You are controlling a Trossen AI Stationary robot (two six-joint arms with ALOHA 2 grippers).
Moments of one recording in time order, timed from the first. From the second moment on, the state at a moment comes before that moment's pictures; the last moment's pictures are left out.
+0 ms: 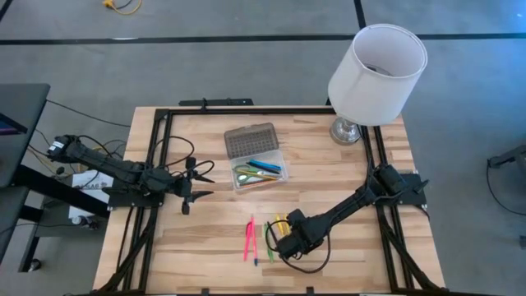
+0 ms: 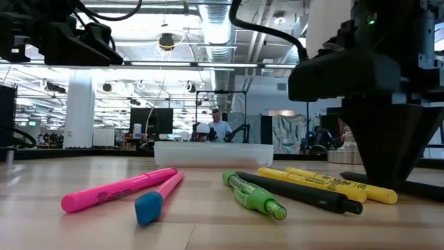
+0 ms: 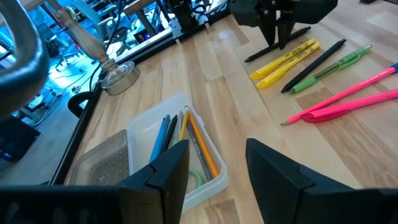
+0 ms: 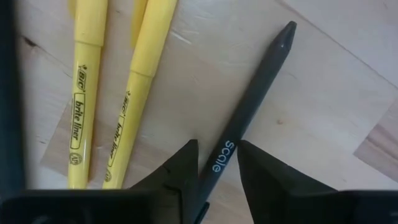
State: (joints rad) left arm -0.32 0.59 0.29 -0.05 -0.35 0.33; right arm 0.54 2.10 1.44 -1.00 0.05 1.51
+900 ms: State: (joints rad) left arm -0.32 0.59 0.29 -0.05 -0.35 0.33; right arm 0.56 2.10 1.43 -1.15 -0.04 1.54
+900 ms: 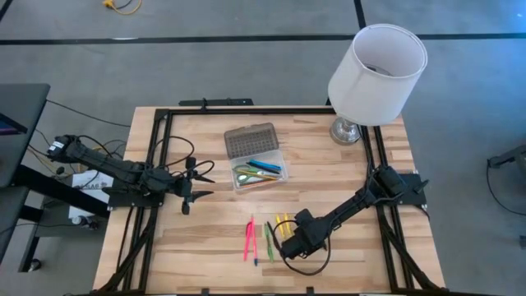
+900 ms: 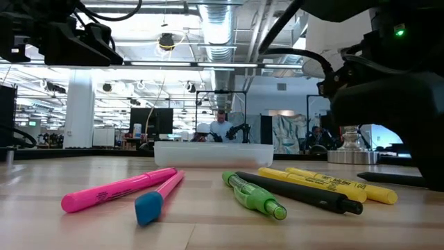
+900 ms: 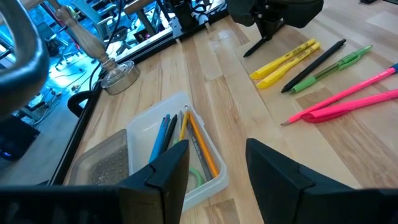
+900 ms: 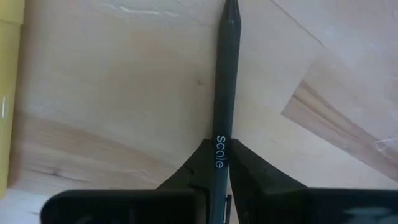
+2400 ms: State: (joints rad) left arm -0.32 0.59 0.29 -0.06 -0.35 0.31; right arm 0.51 2.10 1.63 -1.45 0.29 1.36
